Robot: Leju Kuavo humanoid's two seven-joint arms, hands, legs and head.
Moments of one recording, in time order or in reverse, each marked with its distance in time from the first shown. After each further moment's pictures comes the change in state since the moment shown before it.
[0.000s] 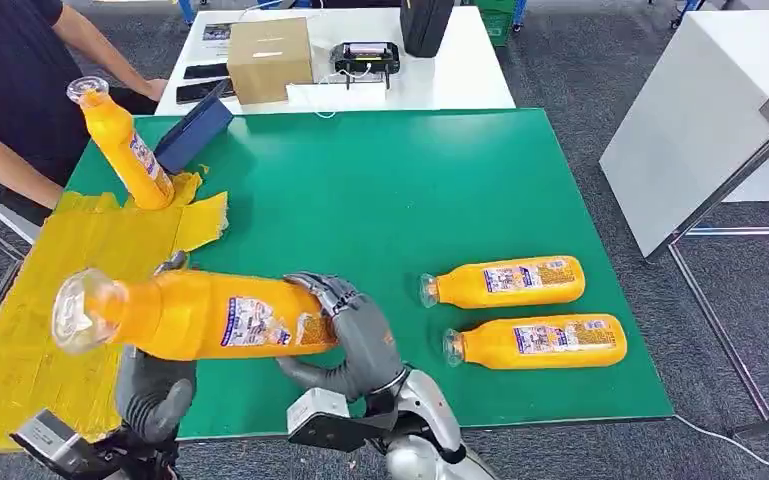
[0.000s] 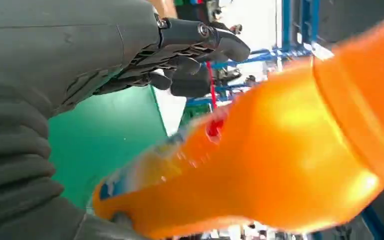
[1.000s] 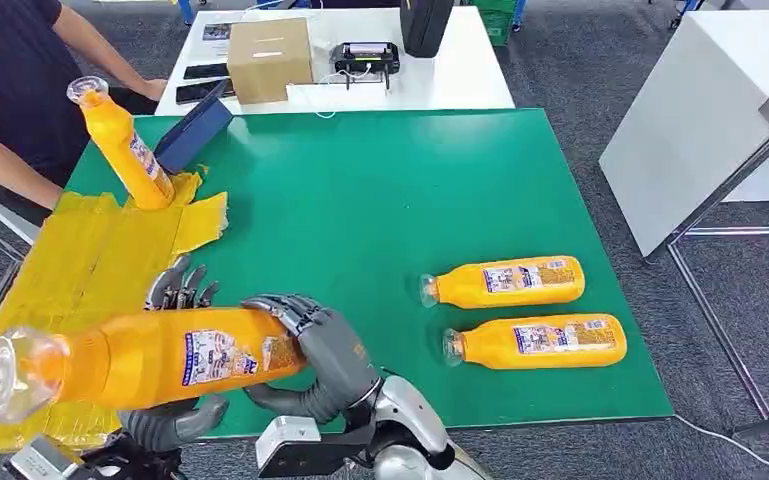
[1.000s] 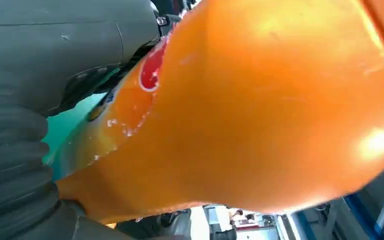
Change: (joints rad) left arm 0.000 0.019 -0.040 -0.023 -0.035 -0.023 -0.057; right arm -0.034 -0.008 0.096 -0.005 0.000 0.121 0.028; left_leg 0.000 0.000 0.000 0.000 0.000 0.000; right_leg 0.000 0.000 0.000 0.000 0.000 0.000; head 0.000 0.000
